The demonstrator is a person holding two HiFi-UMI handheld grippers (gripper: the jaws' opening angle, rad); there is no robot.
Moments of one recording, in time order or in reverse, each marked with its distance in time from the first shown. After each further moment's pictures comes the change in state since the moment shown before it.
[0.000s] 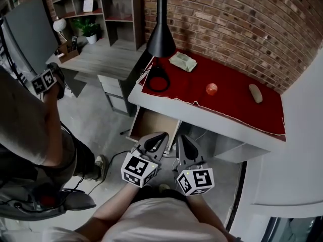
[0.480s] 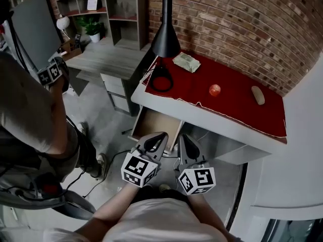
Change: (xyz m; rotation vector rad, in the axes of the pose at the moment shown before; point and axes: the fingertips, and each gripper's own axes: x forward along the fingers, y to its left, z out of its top) left arm -0.010 0.013 -0.003 -0.008 0.006 0.032; right arm 0.007 0.005 -0.005 -0.002 0.020 0.010
